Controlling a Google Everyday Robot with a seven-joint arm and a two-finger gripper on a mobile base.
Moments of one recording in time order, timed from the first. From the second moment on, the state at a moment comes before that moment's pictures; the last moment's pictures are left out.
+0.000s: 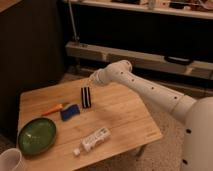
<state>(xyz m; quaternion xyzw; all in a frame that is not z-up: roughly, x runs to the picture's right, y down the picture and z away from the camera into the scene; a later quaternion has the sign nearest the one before) -0.086 -0.043 0.838 0.10 -0.31 -0.52 0.79</state>
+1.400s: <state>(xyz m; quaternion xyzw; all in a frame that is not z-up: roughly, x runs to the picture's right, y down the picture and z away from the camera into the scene) -0.086 -0.041 0.839 0.10 -0.31 -0.51 0.79</state>
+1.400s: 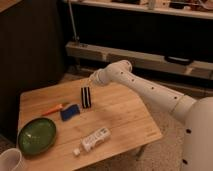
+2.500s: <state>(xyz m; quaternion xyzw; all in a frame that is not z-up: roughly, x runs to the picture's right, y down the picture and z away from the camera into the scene) -0.094 -0.093 0.825 0.03 -0.27 -0.62 0.74</state>
